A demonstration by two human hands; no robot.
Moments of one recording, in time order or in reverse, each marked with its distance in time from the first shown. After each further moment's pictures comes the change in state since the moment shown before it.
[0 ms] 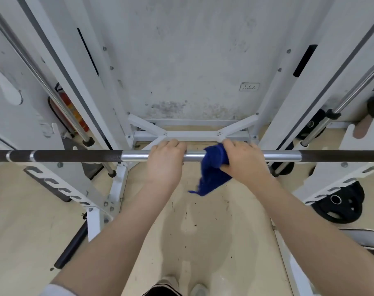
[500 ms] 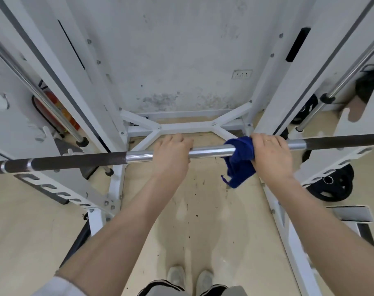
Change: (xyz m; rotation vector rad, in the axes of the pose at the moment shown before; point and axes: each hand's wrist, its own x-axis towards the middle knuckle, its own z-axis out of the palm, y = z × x) left_hand 0.008 -0.011 -0.004 -0.077 -0.078 0.045; right_hand -0.024 0.023 0.006 -0.180 0.003 0.292
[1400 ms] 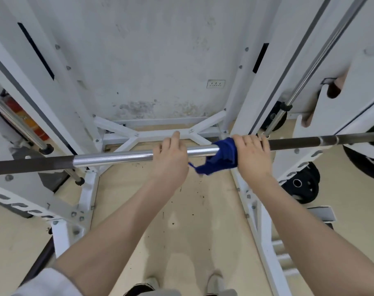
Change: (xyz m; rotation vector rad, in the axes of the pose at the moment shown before) left_hand 0.010 0.098 0.034 0.165 -0.033 0.076; right_hand -0.009 0.083 0.014 0.005 0.018 0.030
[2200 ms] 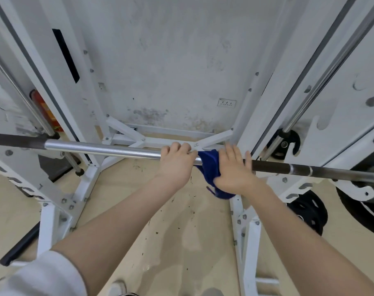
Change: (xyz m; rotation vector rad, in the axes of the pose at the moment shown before) left_hand 0.030 0.110 -0.001 -0.009 -0.009 -0.073; right_hand 0.012 0.064 -0.028 0.136 -0.474 -0.240
